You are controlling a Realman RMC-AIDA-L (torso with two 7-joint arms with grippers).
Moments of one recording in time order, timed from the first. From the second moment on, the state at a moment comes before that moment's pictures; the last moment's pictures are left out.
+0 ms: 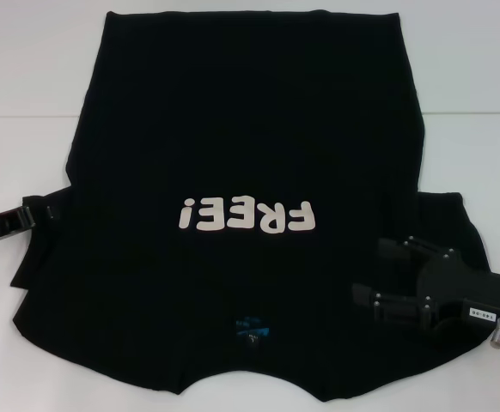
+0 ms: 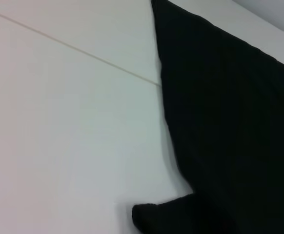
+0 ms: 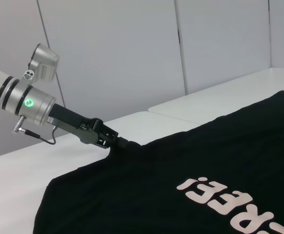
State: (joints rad) left arm -0.57 -2.06 0.41 0.61 2.32 0.92 -2.11; right arm 0.49 2.10 -0.57 -0.45 -1.99 -1.45 1.06
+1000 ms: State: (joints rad) left arm -0.58 -2.05 0.43 0.68 2.35 0.85 -2.10; right arm 0.48 2.10 -0.57 -0.45 -1.99 -1.47 1.06
